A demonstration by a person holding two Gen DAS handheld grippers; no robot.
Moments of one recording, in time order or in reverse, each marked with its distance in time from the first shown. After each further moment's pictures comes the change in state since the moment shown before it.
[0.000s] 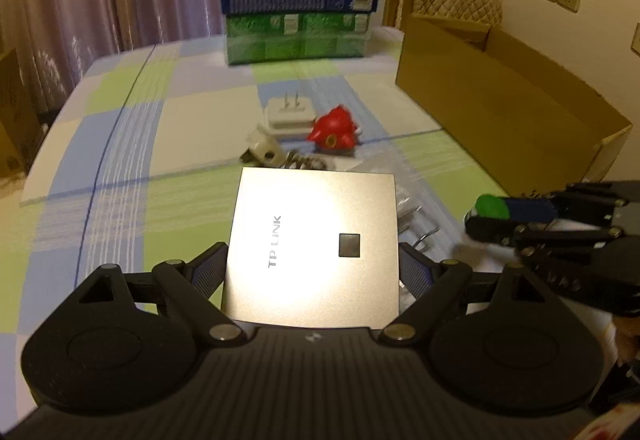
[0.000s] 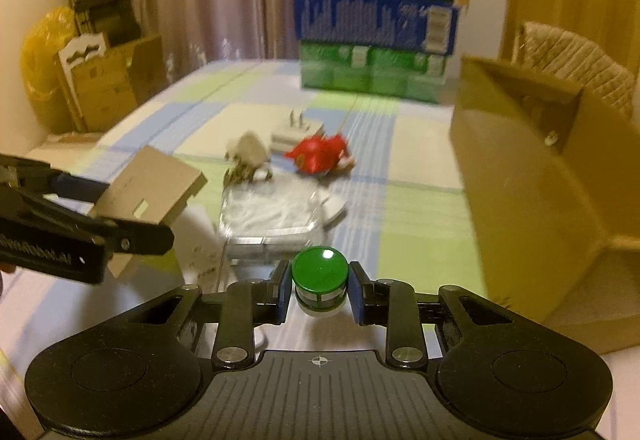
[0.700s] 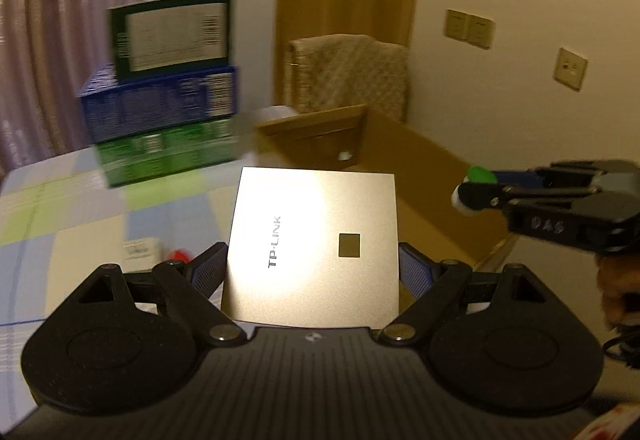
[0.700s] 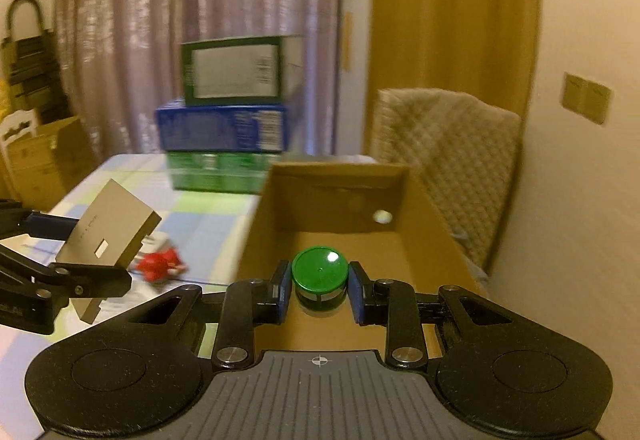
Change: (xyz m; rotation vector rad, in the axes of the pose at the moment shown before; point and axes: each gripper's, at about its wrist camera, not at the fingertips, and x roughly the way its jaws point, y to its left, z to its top) left arm -0.014 -0.154 0.113 0.108 -0.135 -0.175; right arm -0.102 -0.160 0.057 0.092 -0.127 -0.205
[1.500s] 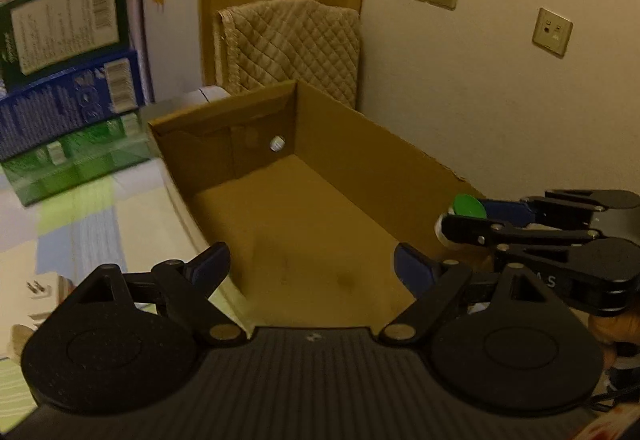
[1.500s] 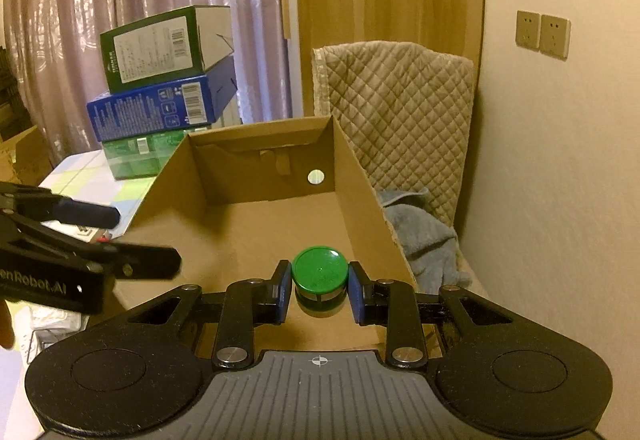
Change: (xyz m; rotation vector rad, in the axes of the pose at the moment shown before) left arm 0.097 -0.054 0.029 0.064 0.085 -0.082; right arm 0.032 -0.070 -0.025 0.112 0.069 -0.038
